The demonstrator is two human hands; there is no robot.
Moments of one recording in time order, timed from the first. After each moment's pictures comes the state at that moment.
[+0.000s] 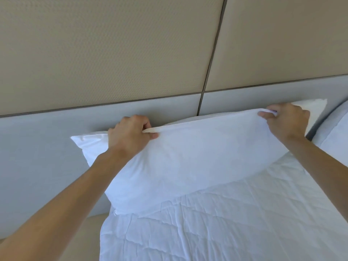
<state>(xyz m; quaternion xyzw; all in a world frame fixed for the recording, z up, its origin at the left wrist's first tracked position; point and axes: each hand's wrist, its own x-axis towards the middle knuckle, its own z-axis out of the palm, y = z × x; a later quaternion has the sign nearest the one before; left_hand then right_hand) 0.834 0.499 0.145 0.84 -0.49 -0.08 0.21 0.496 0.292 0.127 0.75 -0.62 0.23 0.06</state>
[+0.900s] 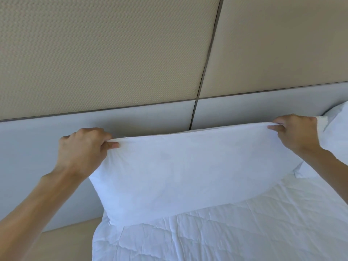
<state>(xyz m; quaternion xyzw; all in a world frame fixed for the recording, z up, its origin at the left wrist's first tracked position) 0.886 0.554 0.149 0.84 -0.53 0.06 0.11 0.441 0.287 0.134 0.80 -0.57 0.15 0.10</state>
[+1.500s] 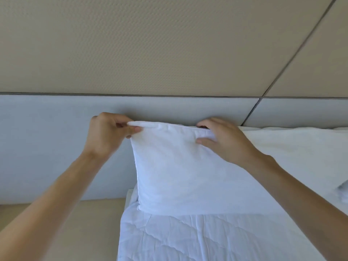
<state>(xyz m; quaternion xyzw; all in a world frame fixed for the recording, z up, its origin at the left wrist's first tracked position) 0.950 0.584 0.129 0.80 -0.40 -0.13 0.43 0.712 0.415 0.127 0.94 -0.27 0.11 -0.15</state>
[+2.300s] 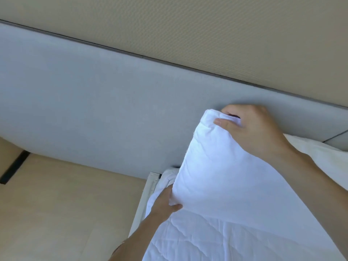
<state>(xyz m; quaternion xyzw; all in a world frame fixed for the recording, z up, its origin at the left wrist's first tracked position) 0.878 0.675 -0.165 0.75 -0.21 -0.48 0.40 0.830 0.476 0.131 0.94 -0.25 0.11 -0.21</state>
